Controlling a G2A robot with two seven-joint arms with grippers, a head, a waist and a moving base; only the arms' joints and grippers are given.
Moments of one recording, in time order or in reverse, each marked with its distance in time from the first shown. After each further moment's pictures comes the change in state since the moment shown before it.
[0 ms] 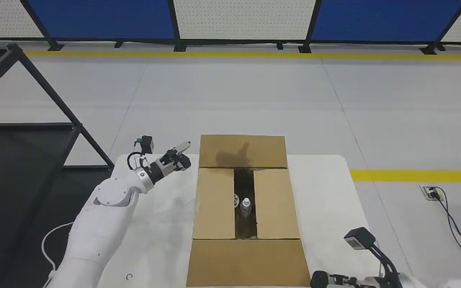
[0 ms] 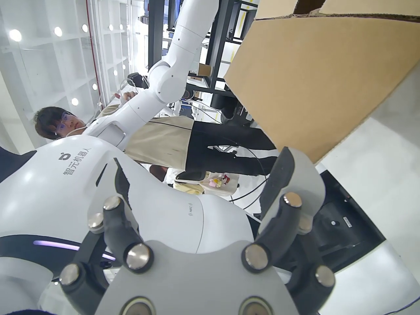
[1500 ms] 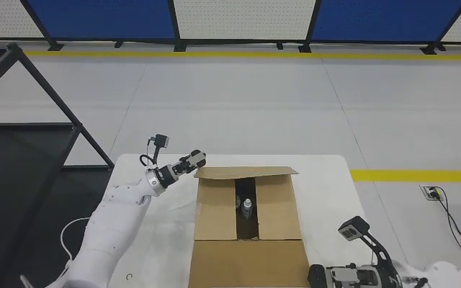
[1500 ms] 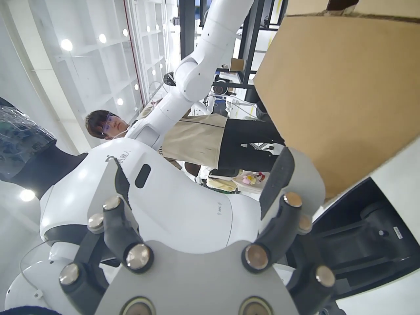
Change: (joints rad) left arm -0.055 -0.072 0.080 0.148 -0.046 -0.506 -0.073; right arm 0.111 0.030 -0.076 0.137 0.189 0.051 0.043
